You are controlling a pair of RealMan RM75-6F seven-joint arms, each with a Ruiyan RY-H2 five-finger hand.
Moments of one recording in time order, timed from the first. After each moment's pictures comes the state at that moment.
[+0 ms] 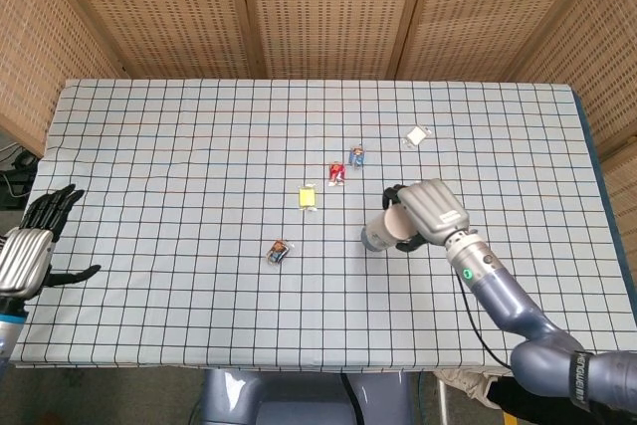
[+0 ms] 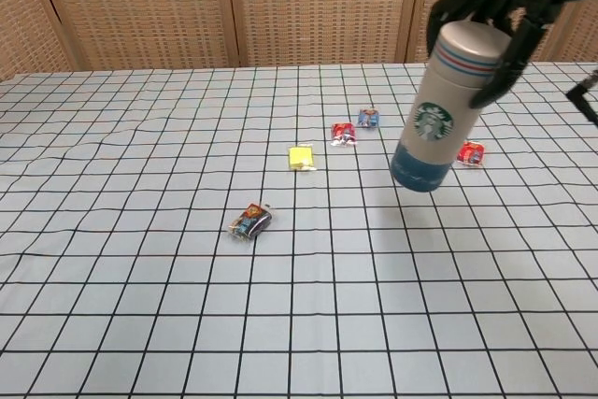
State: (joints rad) left arm -0.25 -1.11 -0.10 -1.55 1.51 1.31 -0.26; right arm 0.88 -1.03 0.26 -1.97 -0.78 0.85 -0.47
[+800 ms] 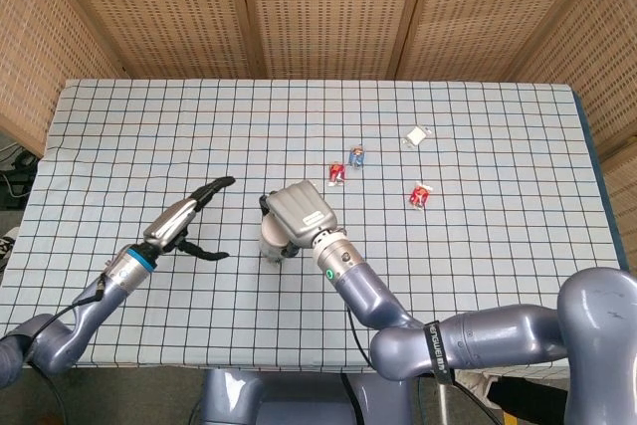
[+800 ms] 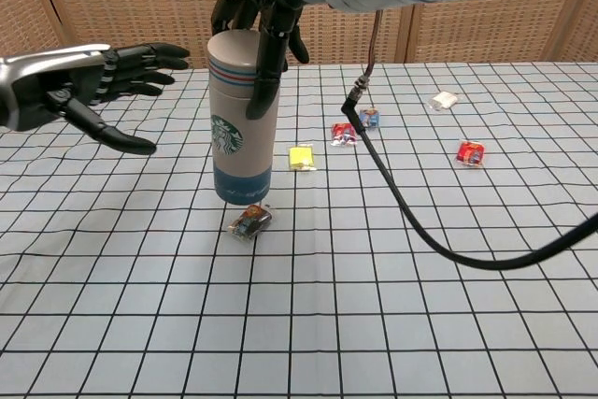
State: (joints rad) left arm -0.66 -1.38 -0.14 -1.40 1.58 0.93 -0.79; right arm 1.38 -1.40 0.34 -1.90 -0.28 1.06 -0.76
